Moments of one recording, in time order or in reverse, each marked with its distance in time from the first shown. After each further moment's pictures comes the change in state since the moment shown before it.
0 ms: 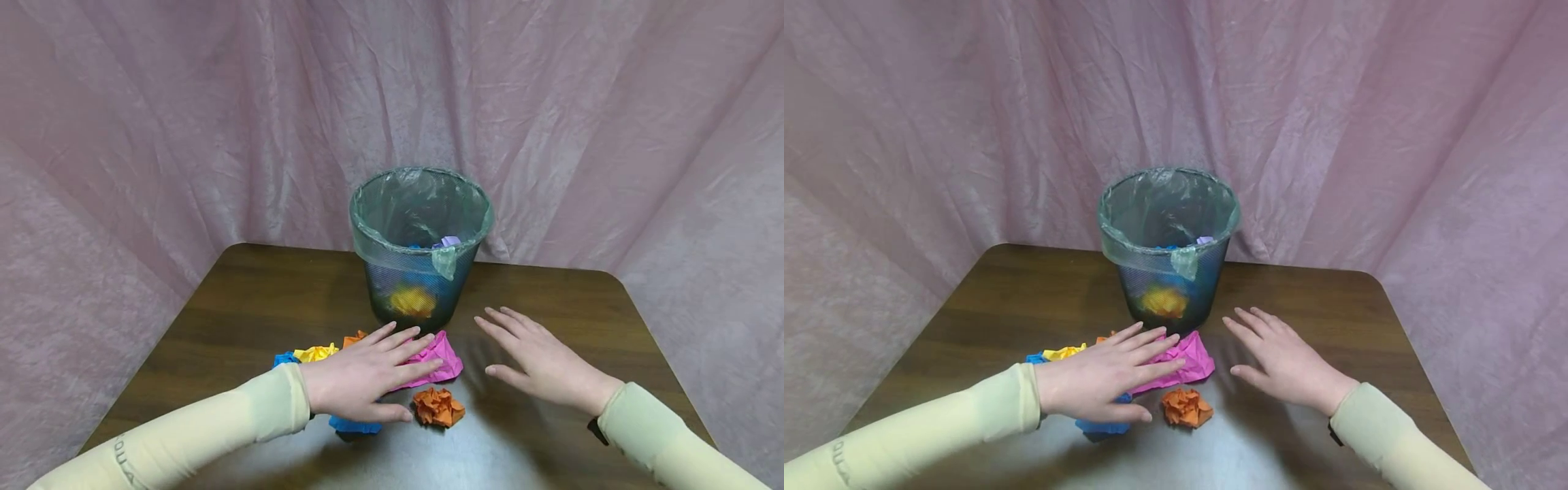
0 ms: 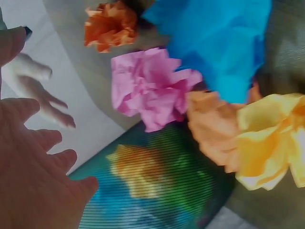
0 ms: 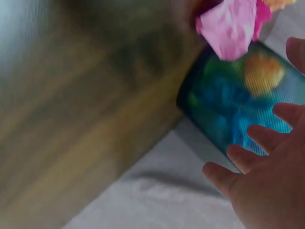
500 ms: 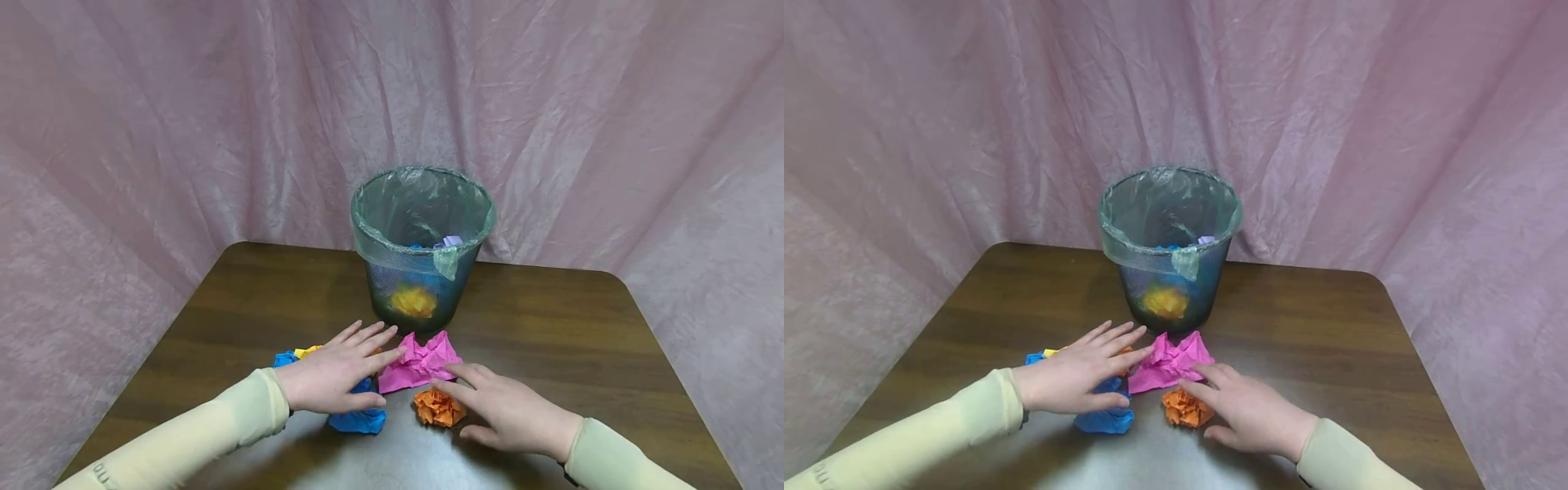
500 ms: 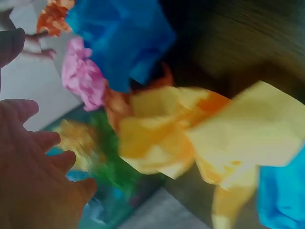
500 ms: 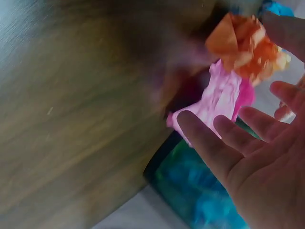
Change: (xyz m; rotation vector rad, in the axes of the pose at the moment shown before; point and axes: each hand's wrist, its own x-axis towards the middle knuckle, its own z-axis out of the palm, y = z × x) left_hand -0.031 -0.028 0.027 -0.074 -0.016 -0.202; right_hand -0.002 -0.052 0.047 0.060 -0.151 -0.204
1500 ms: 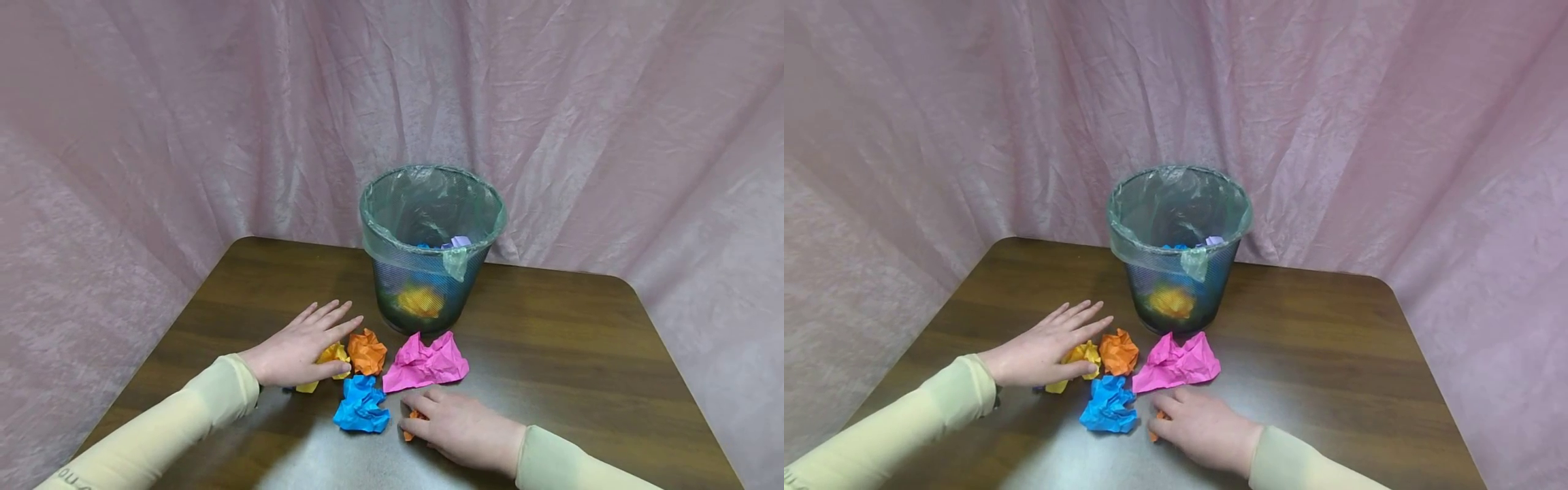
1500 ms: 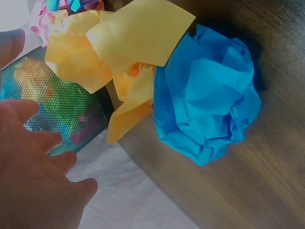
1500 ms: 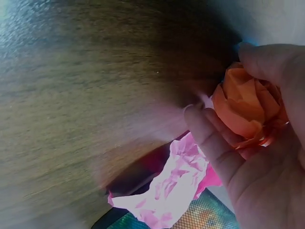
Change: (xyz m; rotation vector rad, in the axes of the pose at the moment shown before) left_hand -0.041 -0.051 -0.003 -0.047 0.088 -0.218; right_hand 0.048 -0.037 0.040 -0.255 -0.011 -0.299
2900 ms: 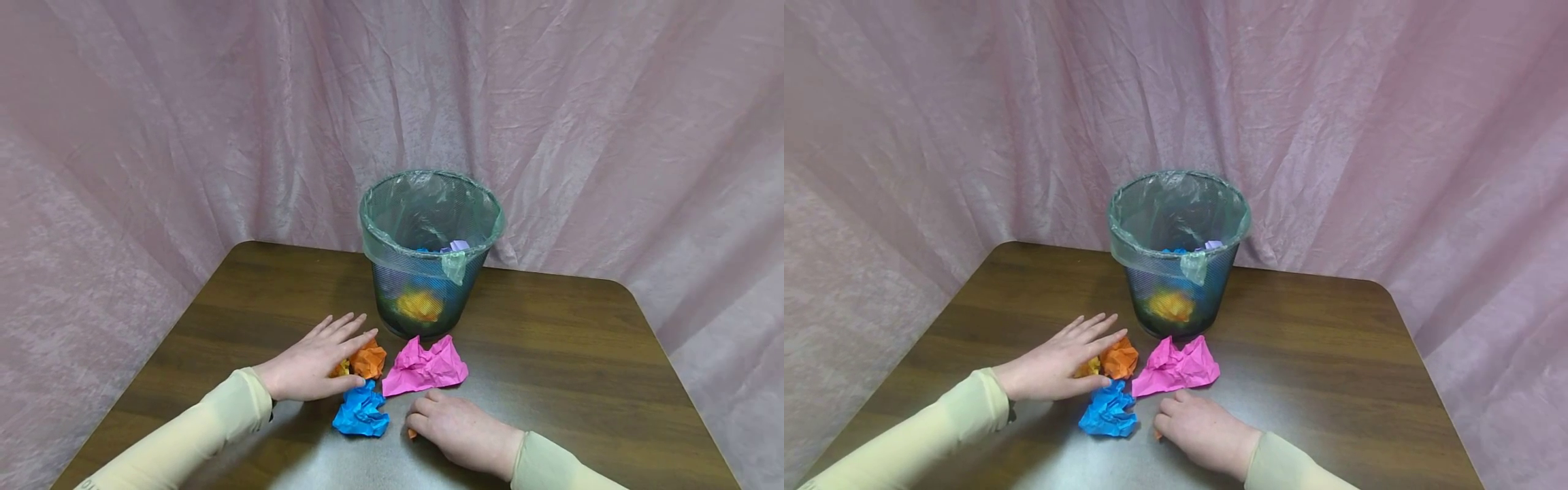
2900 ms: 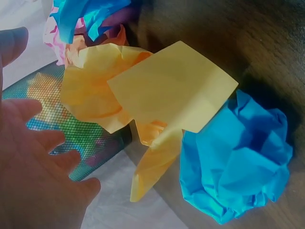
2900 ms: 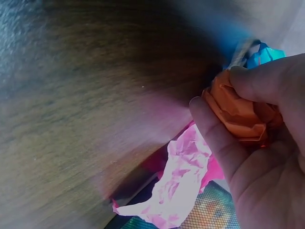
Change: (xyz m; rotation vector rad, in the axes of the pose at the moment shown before) left_hand 0.008 0.018 0.015 -0.060 0.013 0.041; right_hand 0.004 -0.001 0.004 0.042 0.084 0.039
